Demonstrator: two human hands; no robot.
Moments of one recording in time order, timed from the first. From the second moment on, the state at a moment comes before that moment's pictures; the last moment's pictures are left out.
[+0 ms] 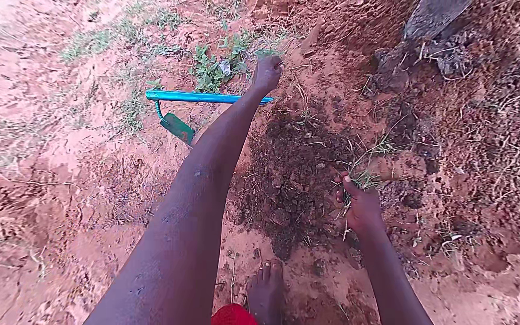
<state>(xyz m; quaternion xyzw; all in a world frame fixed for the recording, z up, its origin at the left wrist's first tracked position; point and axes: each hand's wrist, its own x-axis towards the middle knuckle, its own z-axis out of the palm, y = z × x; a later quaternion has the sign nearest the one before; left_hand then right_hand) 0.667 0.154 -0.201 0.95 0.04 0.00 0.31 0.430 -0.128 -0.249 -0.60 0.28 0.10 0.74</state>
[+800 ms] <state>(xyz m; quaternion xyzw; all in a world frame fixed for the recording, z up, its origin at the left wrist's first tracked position) 0.667 0.123 -0.182 0.97 0.02 -0.24 -0.04 0.424 -0.143 -0.237 -0.58 0.27 0.10 0.76</state>
